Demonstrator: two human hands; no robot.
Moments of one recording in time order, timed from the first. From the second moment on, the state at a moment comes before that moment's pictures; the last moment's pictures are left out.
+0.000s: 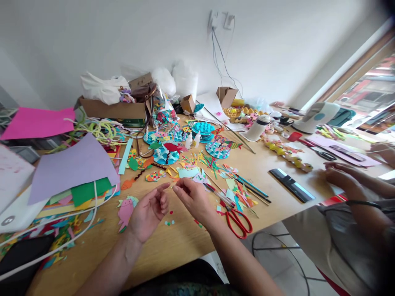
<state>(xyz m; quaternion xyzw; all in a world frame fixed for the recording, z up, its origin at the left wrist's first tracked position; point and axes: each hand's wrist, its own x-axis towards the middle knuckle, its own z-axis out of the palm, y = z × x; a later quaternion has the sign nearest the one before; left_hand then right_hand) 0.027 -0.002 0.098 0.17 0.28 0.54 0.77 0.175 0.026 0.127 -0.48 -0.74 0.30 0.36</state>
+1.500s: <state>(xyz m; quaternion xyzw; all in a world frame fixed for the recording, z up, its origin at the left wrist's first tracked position) 0.020 0.009 0.096 0.12 0.27 0.62 0.73 0.186 0.005 0.091 -0.49 -0.78 0.30 0.24</state>
